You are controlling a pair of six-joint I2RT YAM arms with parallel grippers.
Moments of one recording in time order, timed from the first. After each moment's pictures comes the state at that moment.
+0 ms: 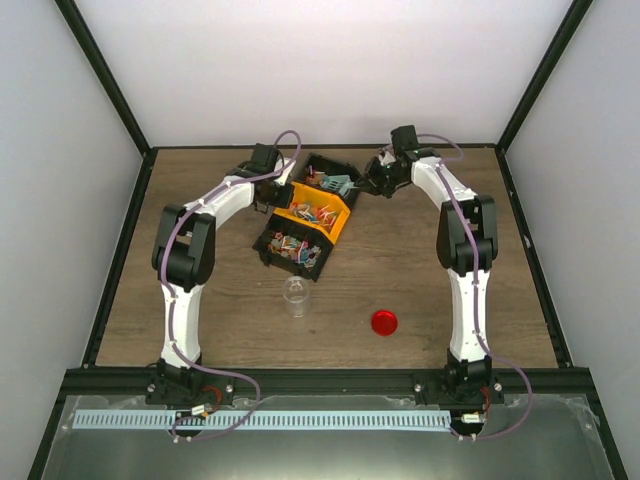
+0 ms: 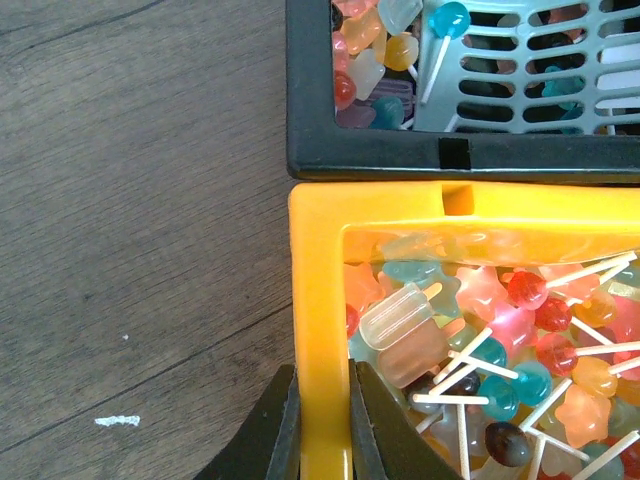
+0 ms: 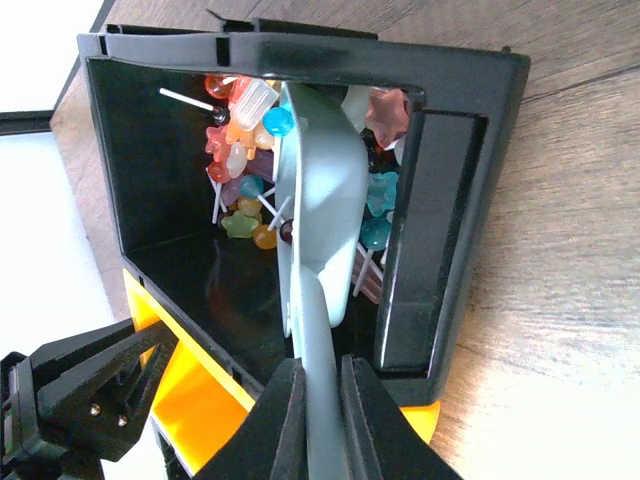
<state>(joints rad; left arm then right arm) -0.33 2.15 1.67 -0.49 0.18 0.01 0.20 2.28 1.92 -0.65 -0.64 0.71</state>
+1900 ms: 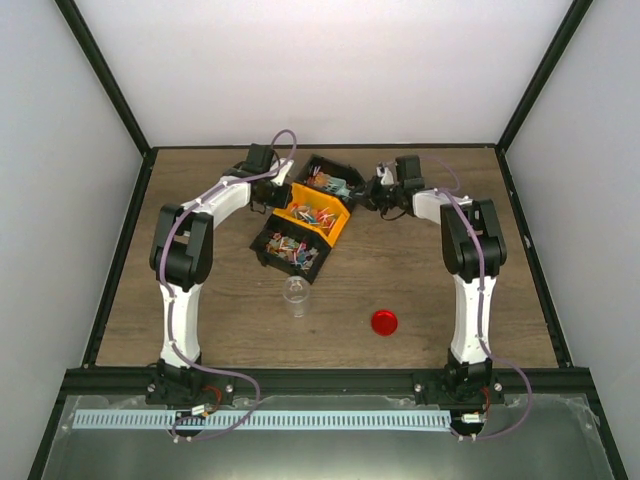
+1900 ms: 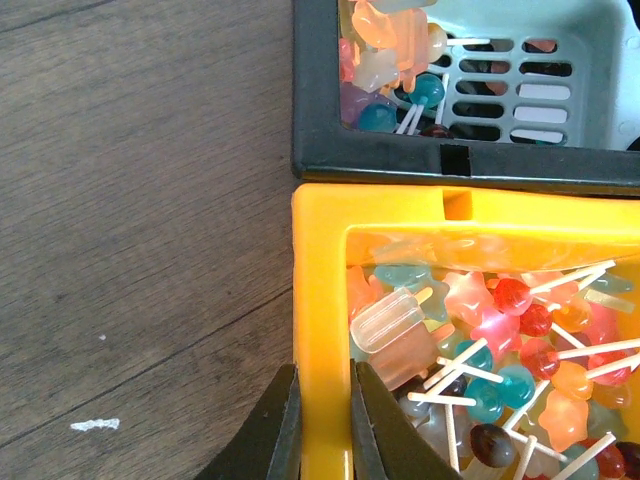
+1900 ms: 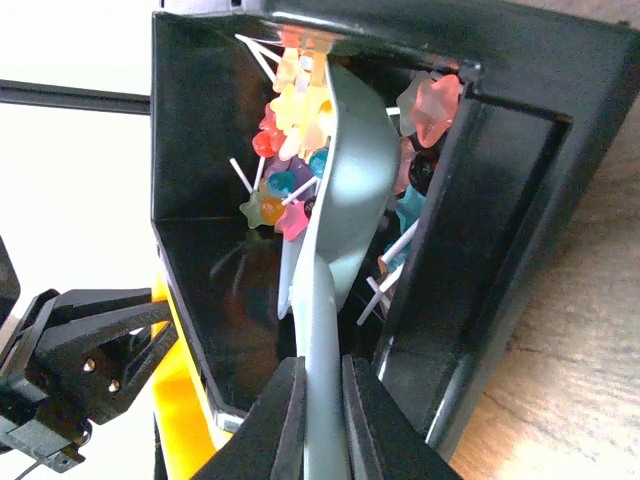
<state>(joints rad) -0.31 2.15 1.65 -0.47 0.27 0.00 0.21 2.18 1.46 0.00 -0.77 0.79</state>
